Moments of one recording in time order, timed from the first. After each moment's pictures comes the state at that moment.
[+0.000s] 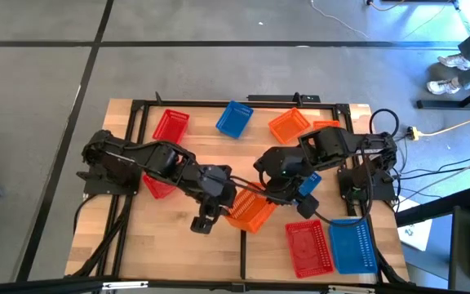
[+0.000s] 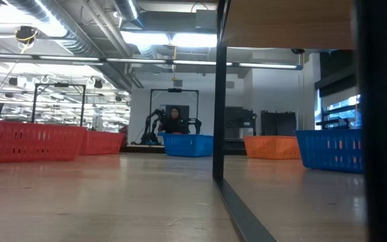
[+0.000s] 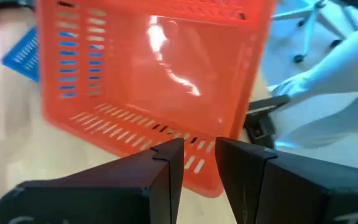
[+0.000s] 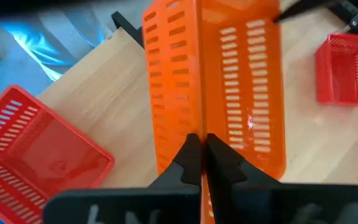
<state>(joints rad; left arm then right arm) -0.35 1.72 2.01 -1.01 0.05 -0.16 0.30 1.82 2.27 -1.49 -0.26 -0.48</state>
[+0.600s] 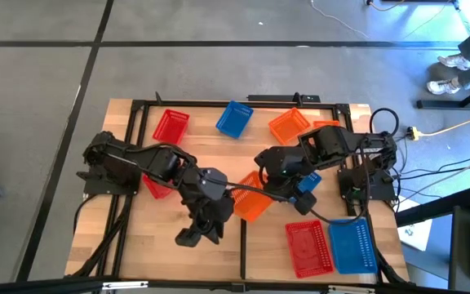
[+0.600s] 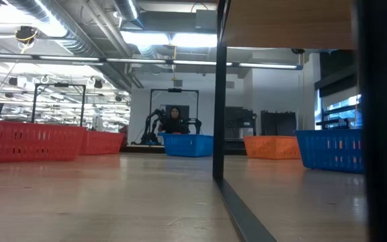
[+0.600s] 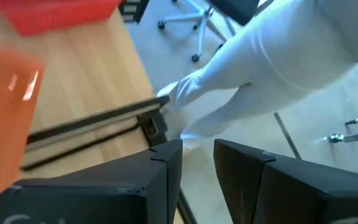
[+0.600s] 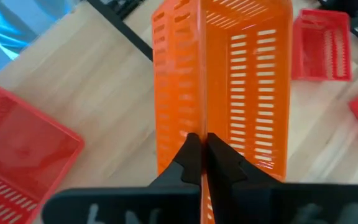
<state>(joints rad) -0.36 1.76 2.02 -0.93 0.44 -0.28 0.26 1.82 2.27 -1.51 -0.12 -0.48</state>
